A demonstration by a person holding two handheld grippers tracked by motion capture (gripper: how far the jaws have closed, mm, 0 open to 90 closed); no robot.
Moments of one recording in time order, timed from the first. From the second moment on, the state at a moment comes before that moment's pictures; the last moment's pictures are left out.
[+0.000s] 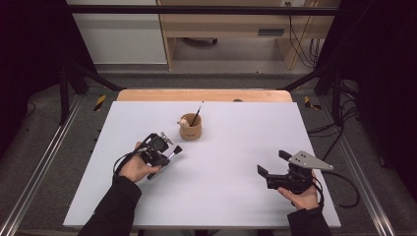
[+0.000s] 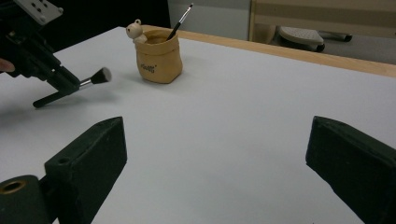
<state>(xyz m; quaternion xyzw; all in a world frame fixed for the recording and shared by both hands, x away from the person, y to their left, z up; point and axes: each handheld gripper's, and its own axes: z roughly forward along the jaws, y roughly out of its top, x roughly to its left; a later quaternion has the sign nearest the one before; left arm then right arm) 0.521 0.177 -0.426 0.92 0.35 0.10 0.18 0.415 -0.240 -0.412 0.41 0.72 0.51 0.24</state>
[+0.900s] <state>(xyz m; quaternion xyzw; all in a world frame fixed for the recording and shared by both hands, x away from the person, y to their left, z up) 0.511 0.177 -0.407 0.92 0.33 0.11 0.20 0.415 -0.240 -0.412 0.41 0.72 0.51 0.24</state>
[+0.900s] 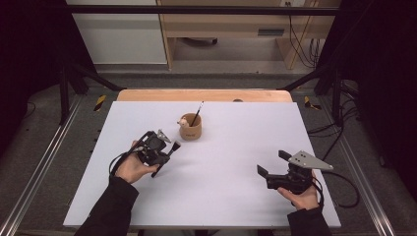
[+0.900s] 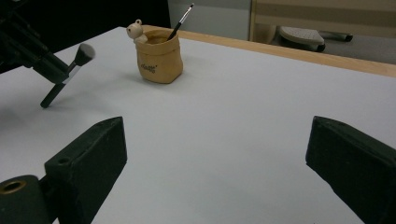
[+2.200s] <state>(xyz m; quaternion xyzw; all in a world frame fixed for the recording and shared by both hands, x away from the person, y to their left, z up) 0.526 0.168 -0.445 0.93 0.34 0.07 0.13 0.415 -0.240 -0.412 0.41 0.72 0.51 0.24</state>
